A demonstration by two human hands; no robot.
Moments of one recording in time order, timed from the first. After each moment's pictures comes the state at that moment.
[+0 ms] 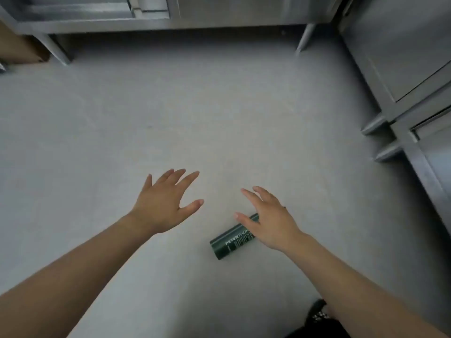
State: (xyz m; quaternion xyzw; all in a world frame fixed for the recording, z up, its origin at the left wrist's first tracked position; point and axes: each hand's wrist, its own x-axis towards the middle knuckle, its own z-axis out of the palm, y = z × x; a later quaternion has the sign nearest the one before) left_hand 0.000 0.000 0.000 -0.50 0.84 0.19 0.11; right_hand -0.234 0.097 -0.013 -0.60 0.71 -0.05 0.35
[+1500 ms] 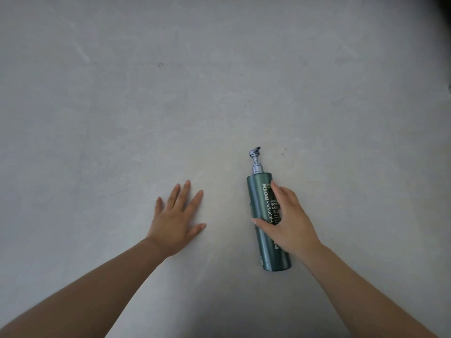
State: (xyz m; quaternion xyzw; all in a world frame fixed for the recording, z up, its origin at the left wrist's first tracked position) left_hand 0.074 0.072 -0.243 -0.51 0.82 0.19 0.17; right_hand -0.193 0.131 -0.205 -0.56 0.73 -0.16 0.36
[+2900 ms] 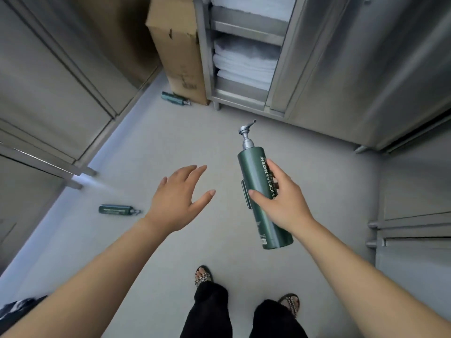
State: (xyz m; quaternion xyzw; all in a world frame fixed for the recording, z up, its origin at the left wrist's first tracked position) left_hand 0.176 0.102 0.601 -0.70 0.68 0.21 -0.06; right_hand -0.056 0.059 0.586 -0.64 0.59 -0.22 0.44
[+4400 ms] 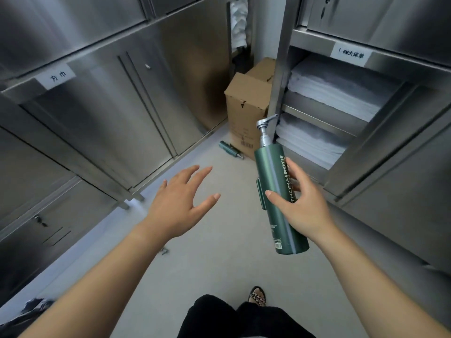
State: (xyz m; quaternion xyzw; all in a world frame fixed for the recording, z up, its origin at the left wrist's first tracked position) left_hand 0.296 -0.054 0.713 -0.81 0.57 0.13 -0.11; right_hand 0.073 -0.182 0.691 -0.72 0.44 -0.27 0.46
